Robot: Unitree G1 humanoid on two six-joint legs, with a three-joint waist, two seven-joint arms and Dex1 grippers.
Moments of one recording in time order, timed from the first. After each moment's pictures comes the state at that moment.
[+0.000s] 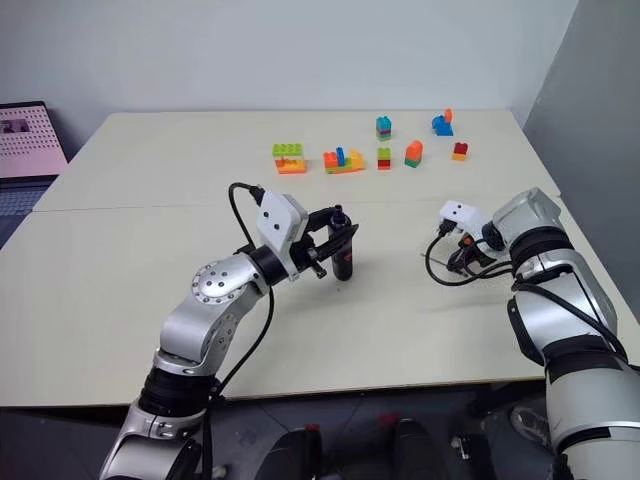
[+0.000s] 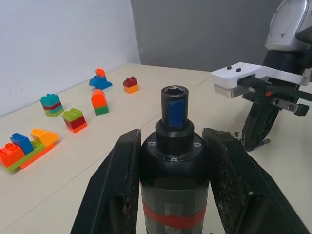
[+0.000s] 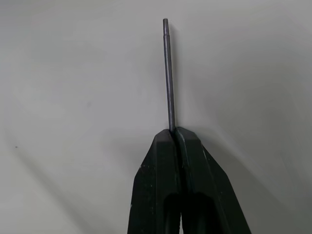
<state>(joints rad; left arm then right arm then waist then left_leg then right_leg) -0.48 0.31 -0.15 -0.21 -0.22 0.39 -0.54 -1.27 -0.53 0.35 1.26 -0.26 0.41 1.32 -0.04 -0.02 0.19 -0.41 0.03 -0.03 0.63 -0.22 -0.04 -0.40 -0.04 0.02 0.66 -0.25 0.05</state>
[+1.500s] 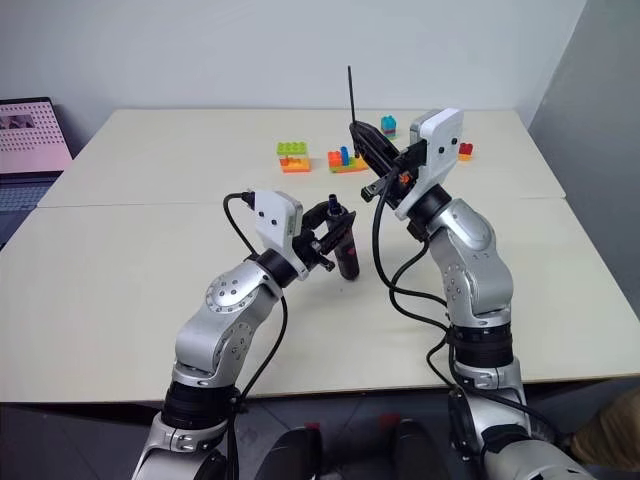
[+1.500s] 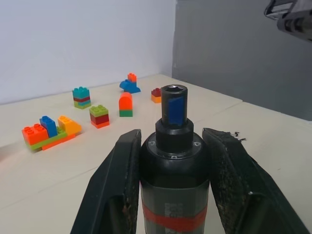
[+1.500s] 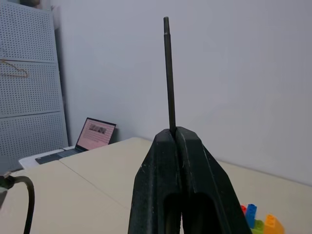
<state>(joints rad) -0.43 0.15 -0.10 -0.27 -0.28 0.44 -0.38 -0.71 -0.10 -0.05 -0.16 0.33 0.36 0.51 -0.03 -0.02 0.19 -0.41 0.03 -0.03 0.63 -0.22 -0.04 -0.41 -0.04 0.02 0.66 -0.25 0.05</state>
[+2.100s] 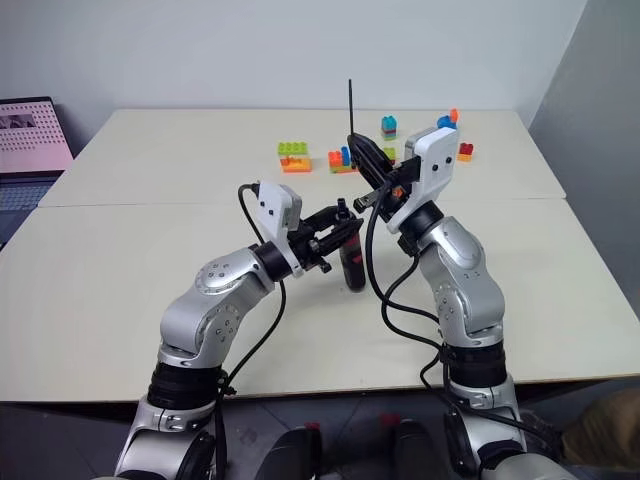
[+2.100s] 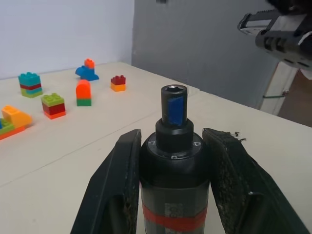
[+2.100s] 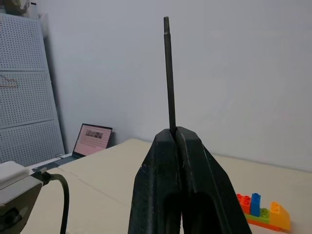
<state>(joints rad) -0.52 0.24 -0.07 -0.20 -0.39 0.54 -0.54 -0.63 -0.06 -0.02 -0.24 0.36 0.36 0.40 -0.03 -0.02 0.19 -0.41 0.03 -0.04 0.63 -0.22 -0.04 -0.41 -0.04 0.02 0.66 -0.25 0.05</state>
